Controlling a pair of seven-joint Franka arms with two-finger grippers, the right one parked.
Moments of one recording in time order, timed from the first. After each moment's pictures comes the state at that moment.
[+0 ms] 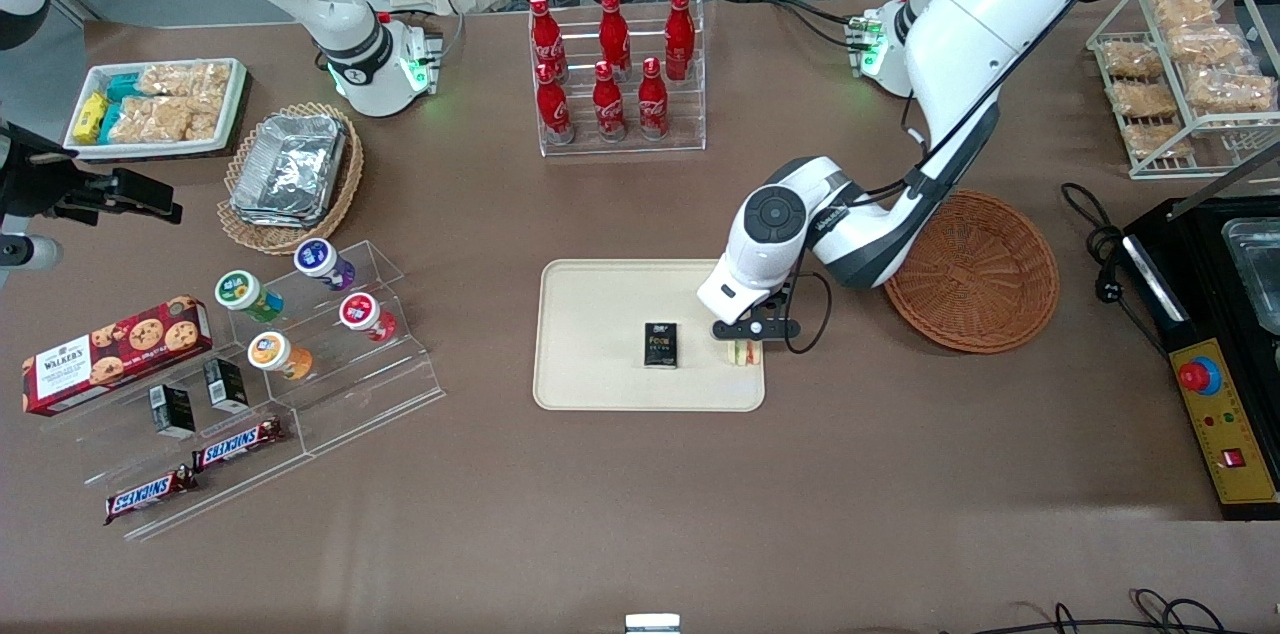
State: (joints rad) arm -0.08 0.64 -0.59 -1.87 0.46 2.37 -0.91
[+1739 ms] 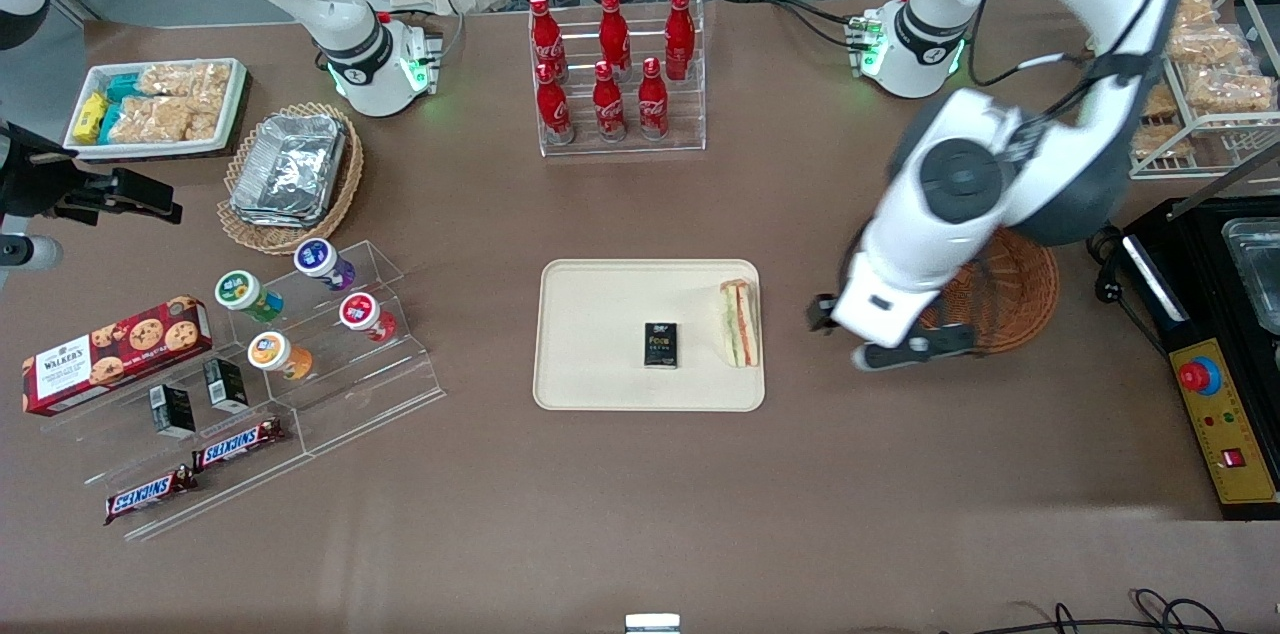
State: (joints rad) arm 0.16 0.31 -0.59 -1.62 0.22 1.87 -0.68
